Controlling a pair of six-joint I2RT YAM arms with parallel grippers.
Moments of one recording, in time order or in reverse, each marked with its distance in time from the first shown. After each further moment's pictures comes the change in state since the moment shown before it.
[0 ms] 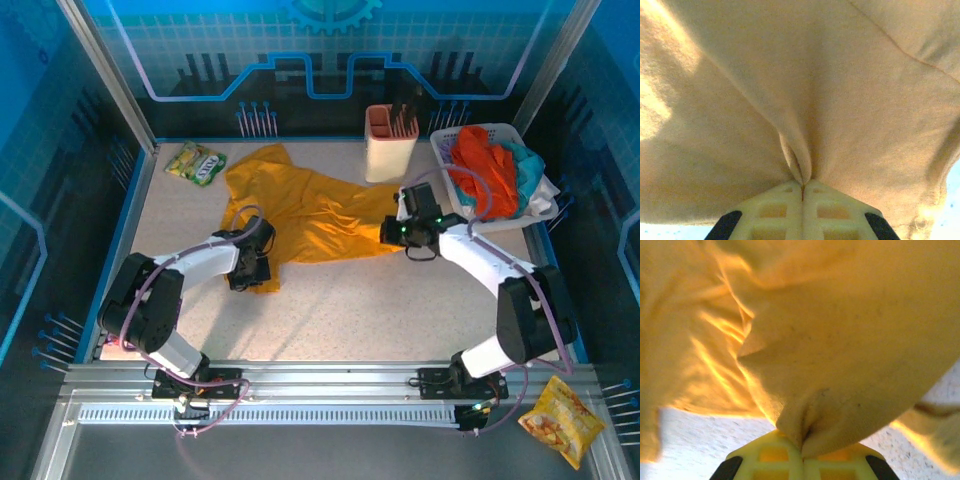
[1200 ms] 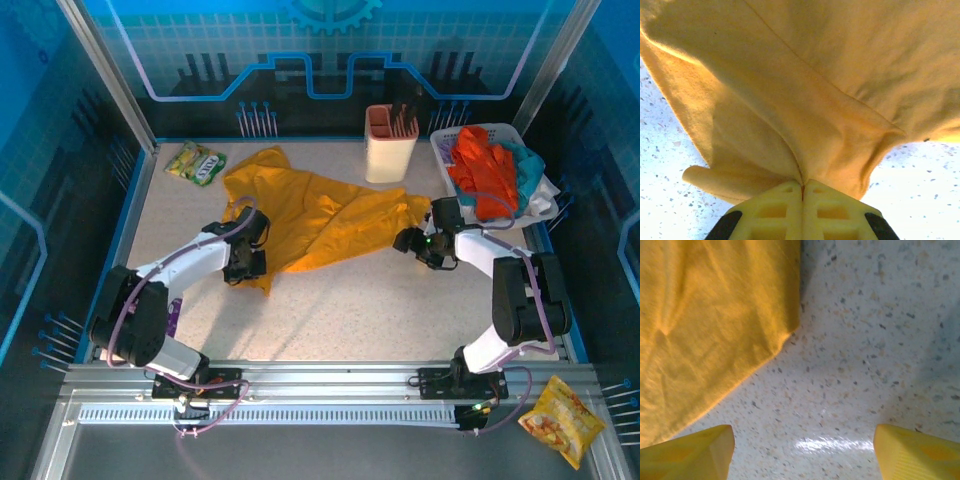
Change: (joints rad) left arm 0.036 -0.093 0.067 -0.098 0.026 0.103; right arm -0.216 0.099 -0.177 0.063 -0.101 0.087
